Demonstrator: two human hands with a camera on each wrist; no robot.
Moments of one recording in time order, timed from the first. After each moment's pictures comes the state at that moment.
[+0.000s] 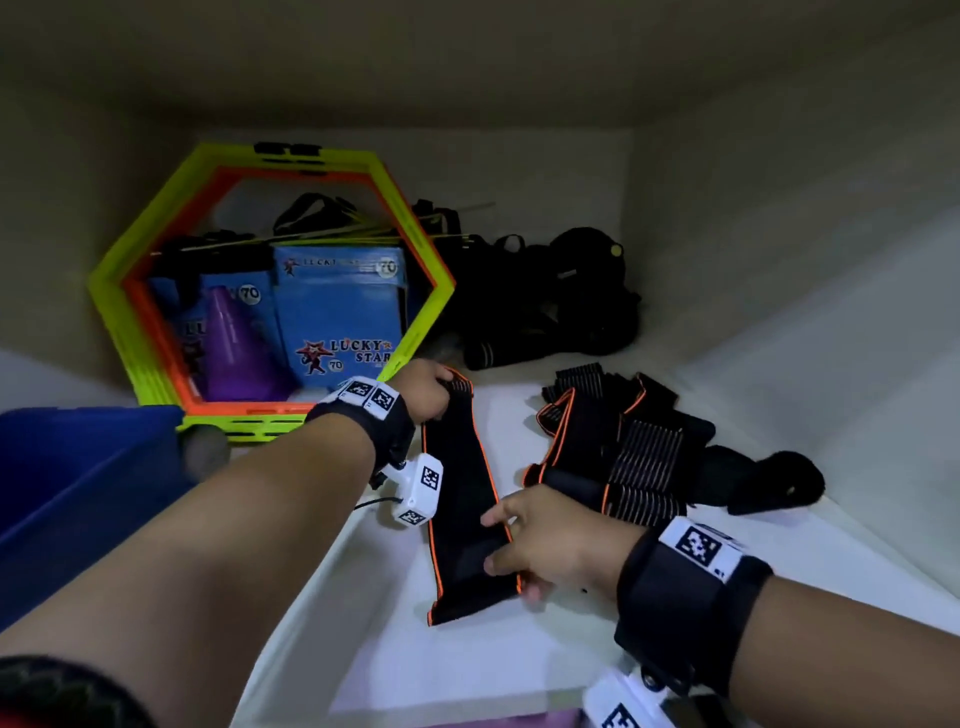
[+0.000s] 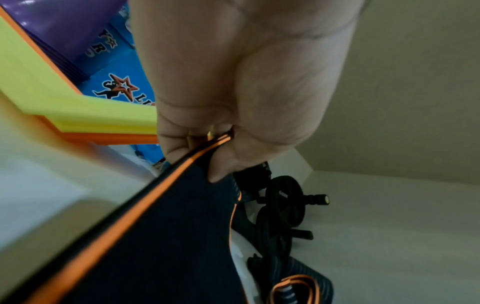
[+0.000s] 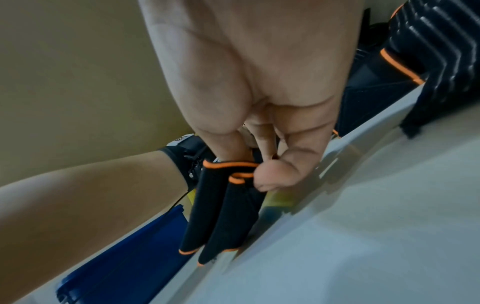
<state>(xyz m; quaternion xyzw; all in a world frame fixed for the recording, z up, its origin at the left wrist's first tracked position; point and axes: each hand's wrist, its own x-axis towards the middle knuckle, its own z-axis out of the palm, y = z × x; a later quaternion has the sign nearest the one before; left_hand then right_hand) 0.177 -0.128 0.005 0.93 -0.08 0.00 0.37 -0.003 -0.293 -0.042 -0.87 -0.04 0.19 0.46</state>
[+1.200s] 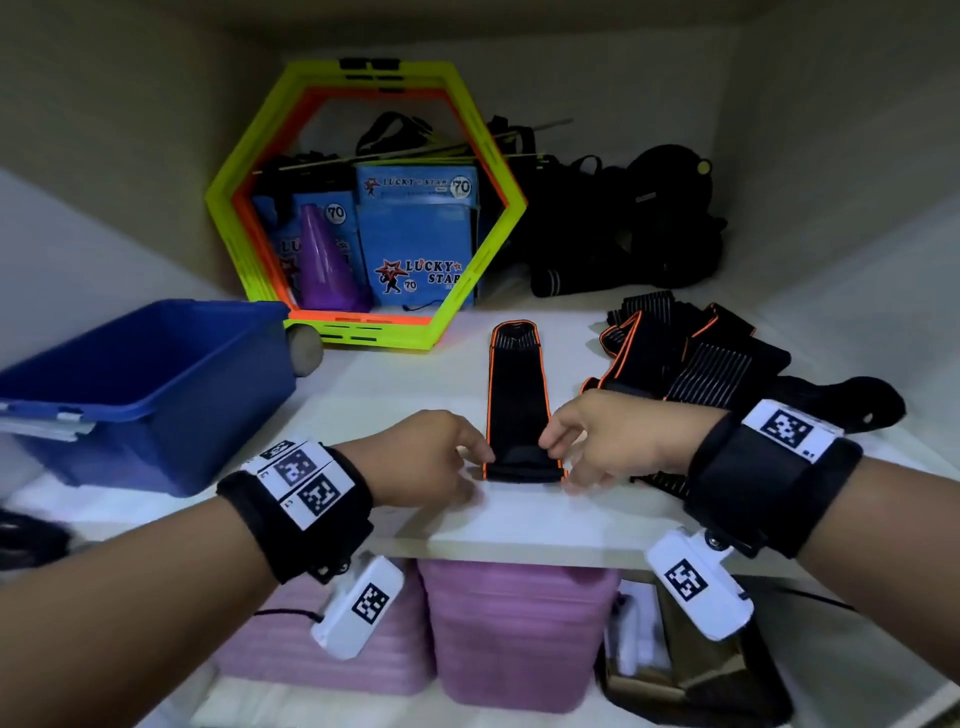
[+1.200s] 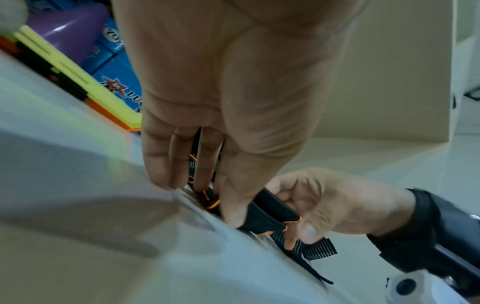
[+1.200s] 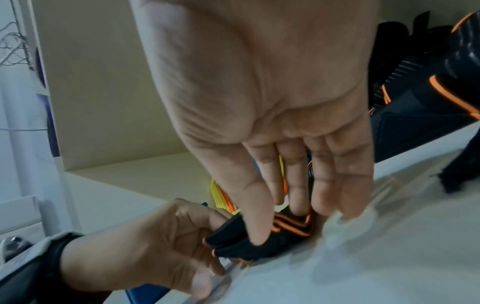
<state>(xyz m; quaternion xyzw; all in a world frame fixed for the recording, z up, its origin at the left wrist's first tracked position) -0.029 -0.059 -0.051 0.95 -0.21 -0.07 0.21 -0.013 -0.305 -0.030 -0.91 -0.17 0.21 0.31</state>
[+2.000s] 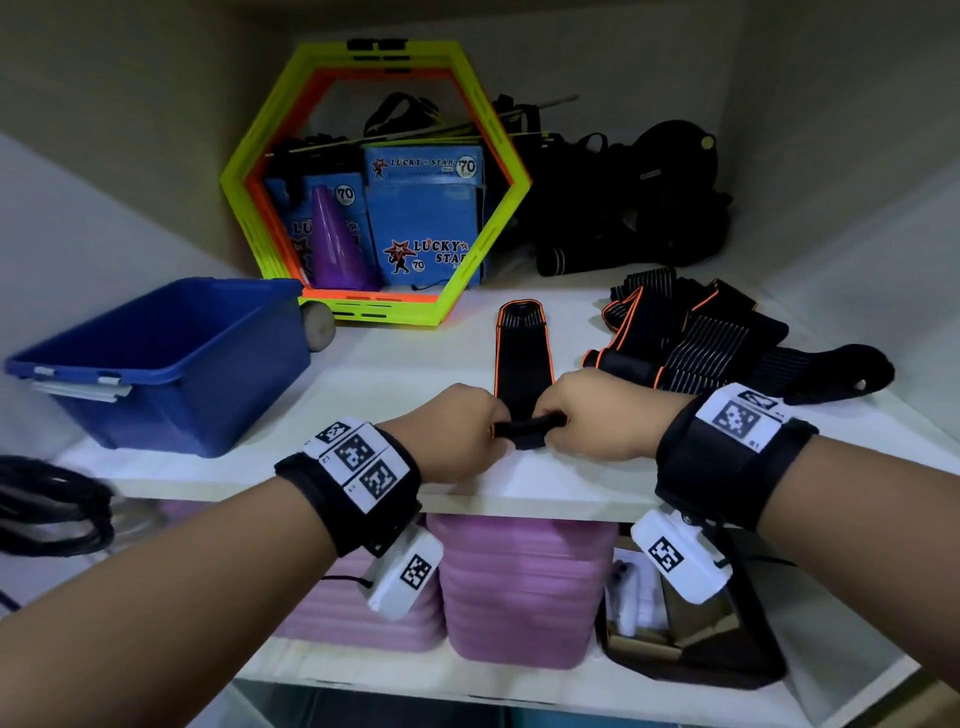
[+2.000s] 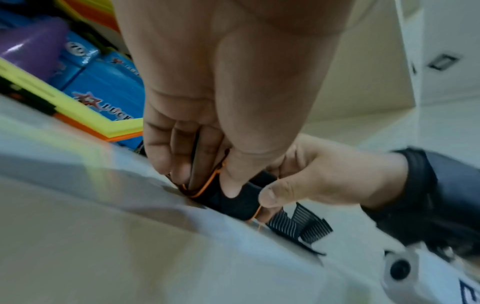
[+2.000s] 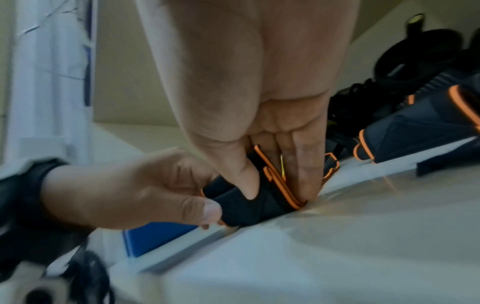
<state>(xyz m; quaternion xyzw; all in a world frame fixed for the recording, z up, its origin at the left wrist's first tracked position) -0.051 -0.093 -0.051 0.96 -0.25 0.02 0.09 -0.032 -0.291 -0.035 -0.95 -0.28 0.05 0.10</state>
